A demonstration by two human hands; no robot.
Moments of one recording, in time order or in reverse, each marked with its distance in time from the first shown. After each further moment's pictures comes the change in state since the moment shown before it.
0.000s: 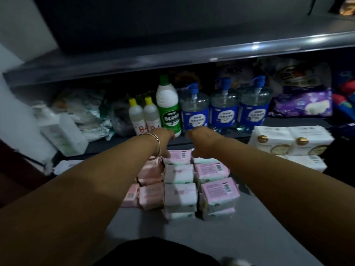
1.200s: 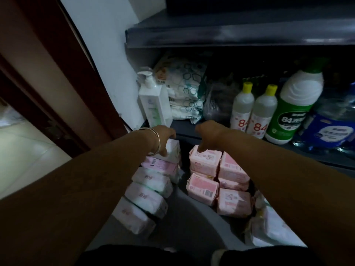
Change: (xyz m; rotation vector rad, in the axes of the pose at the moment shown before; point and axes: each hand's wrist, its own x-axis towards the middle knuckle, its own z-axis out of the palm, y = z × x) left_hand -0.079 -0.278 0.071 -0.188 -0.119 -0.348; right_hand 0.188 -0.235 0.037 -0.044 -0.204 -0.336
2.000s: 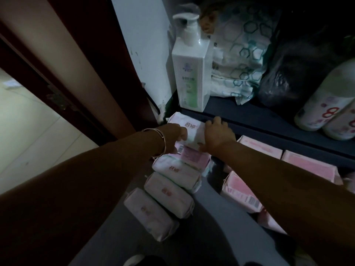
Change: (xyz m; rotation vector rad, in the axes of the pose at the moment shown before) left_hand 0.070 -0.119 0.099 -0.168 -0.036 0.054; right_hand 0.143 -0.064 0.113 0.016 0.047 0.124
